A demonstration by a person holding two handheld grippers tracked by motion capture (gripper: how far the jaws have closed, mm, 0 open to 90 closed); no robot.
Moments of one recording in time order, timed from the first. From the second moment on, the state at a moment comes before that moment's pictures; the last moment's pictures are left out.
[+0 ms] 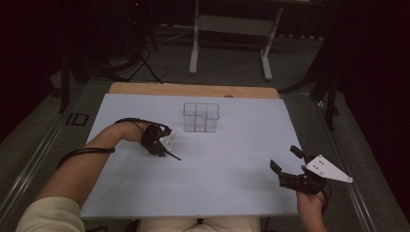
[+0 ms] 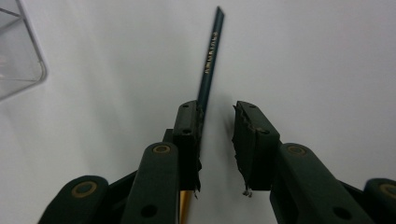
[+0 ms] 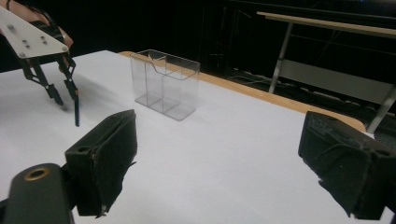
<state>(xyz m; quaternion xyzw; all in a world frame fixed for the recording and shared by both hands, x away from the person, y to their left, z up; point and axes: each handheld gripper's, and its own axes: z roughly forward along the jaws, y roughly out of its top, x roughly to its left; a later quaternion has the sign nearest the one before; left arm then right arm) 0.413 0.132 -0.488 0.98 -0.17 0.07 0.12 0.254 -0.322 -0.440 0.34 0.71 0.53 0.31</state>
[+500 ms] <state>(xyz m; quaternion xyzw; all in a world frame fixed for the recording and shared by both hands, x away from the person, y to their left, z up) 0.428 0.134 -0.492 0.98 -0.17 0.06 0.10 0.254 -0.321 -0.440 0.34 0.71 0.53 0.30</state>
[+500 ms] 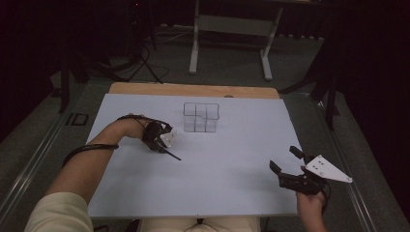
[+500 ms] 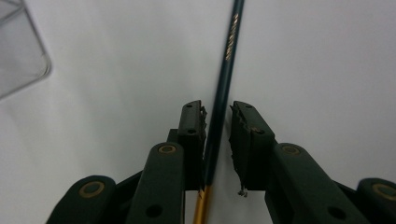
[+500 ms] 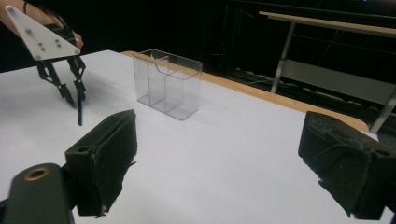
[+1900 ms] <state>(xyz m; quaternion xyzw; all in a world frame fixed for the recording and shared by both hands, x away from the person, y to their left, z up) 0.451 0.150 -0.490 0.99 -0.14 0.03 0.08 0.253 -0.323 -0.439 0.34 0.71 0.54 0.30</state>
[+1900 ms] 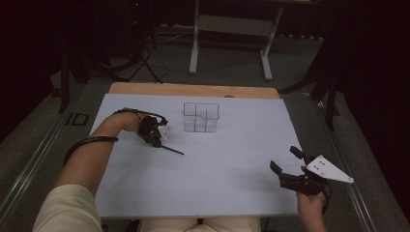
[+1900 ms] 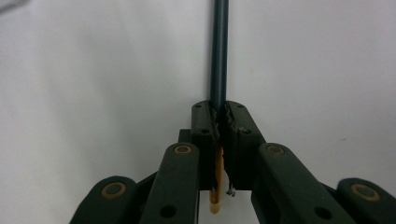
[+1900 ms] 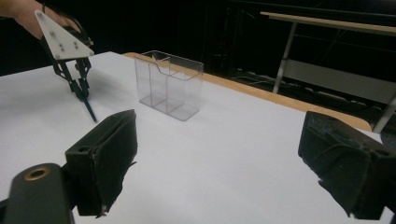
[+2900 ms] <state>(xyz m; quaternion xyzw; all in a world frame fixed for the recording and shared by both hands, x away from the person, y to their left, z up) 0.403 0.128 -0.417 0.98 -0.10 0.04 0.16 0.251 -0.316 -0.439 0.33 0.72 0.54 0.29</state>
